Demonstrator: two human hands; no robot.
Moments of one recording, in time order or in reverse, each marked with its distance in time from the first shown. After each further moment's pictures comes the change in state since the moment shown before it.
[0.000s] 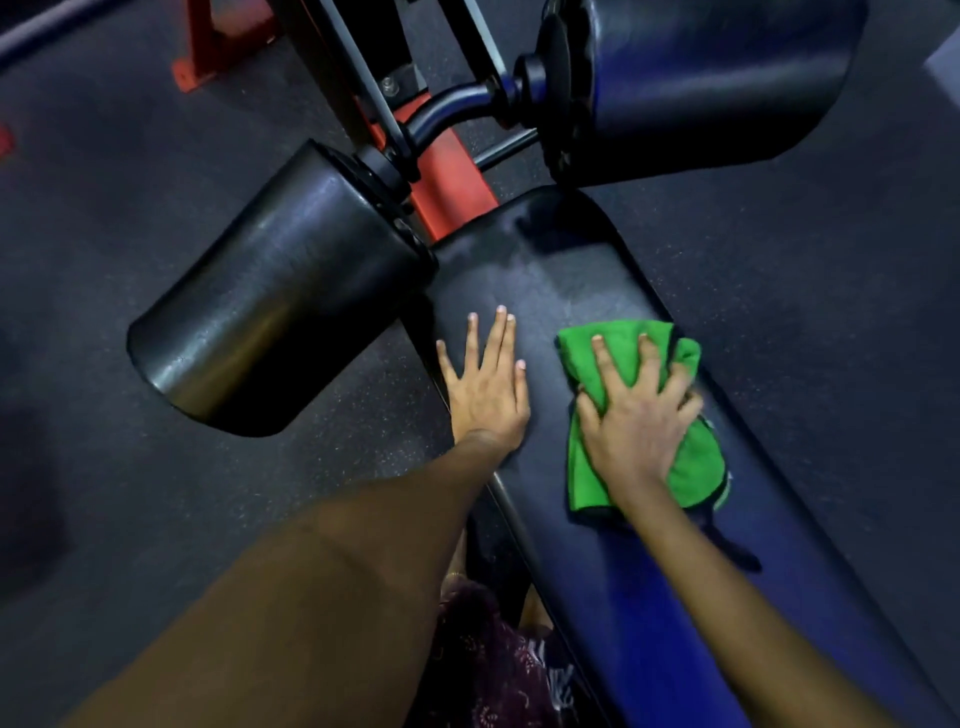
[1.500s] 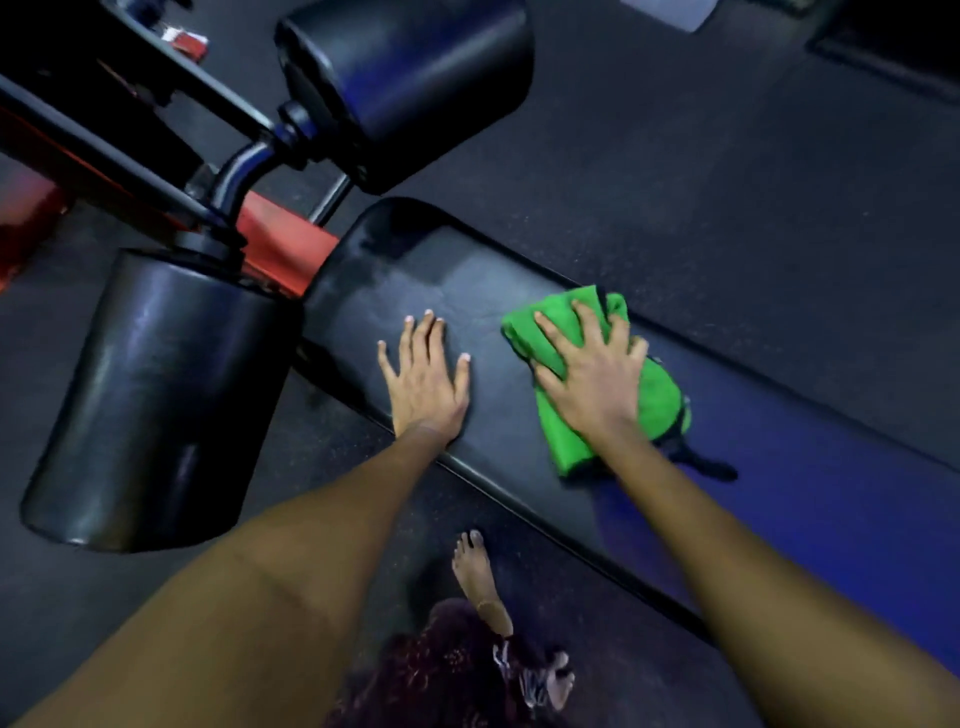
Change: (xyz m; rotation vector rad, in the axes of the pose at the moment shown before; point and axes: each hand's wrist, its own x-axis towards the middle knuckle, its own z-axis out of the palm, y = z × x) left_hand 0.003 -0.001 -0.011 0.081 -0.073 0.418; right_hand -0.051 0.028 -0.012 -0.035 -0.014 0.270
